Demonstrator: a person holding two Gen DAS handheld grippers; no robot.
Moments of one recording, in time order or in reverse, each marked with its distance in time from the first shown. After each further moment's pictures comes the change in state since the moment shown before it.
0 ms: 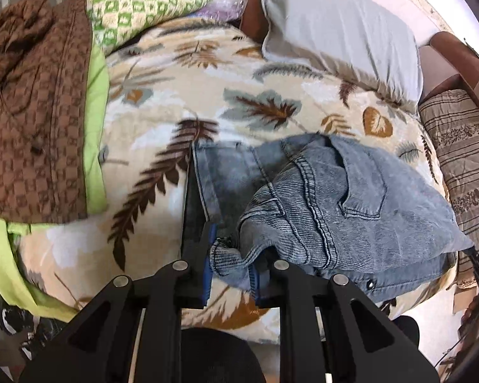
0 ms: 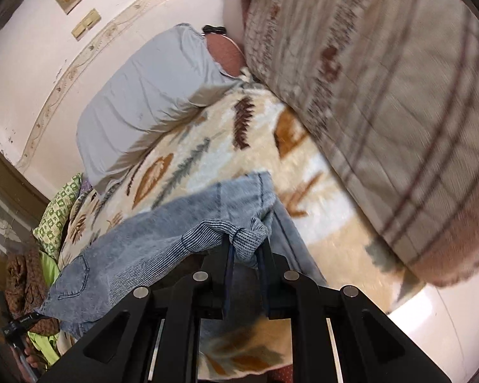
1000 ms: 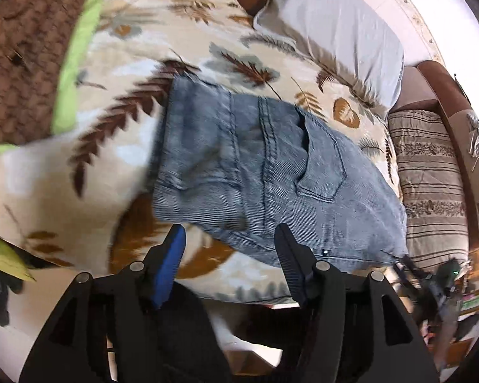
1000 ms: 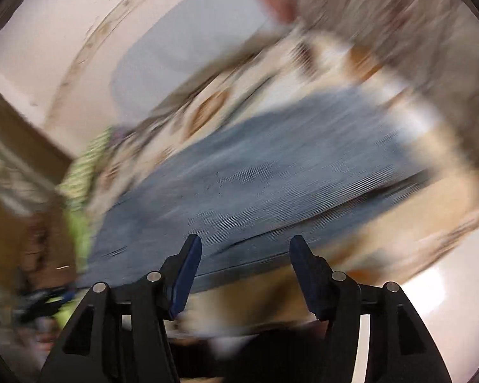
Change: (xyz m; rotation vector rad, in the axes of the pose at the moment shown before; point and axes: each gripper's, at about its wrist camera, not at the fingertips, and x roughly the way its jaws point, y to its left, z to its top) left arm 0.006 0.016 -0.030 -0.165 0.152 -0.276; right arm 0.039 0.122 -0.089 -0.030 0.254 0.240
